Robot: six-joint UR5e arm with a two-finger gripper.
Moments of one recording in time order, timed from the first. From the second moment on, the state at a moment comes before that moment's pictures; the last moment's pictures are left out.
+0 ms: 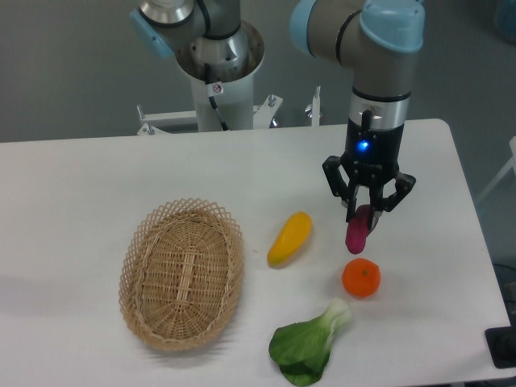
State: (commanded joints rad) arm 2.67 -1.77 -1.65 -0.91 1.26 1.16
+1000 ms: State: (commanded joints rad) arm 2.42 -1.79 -1.75 -0.82 1.41 0.83
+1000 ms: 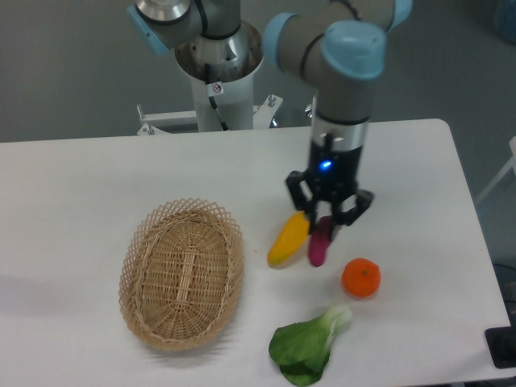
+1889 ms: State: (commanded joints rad) arm 2.10 -1.92 -1.83 -0.79 1.61 0.73
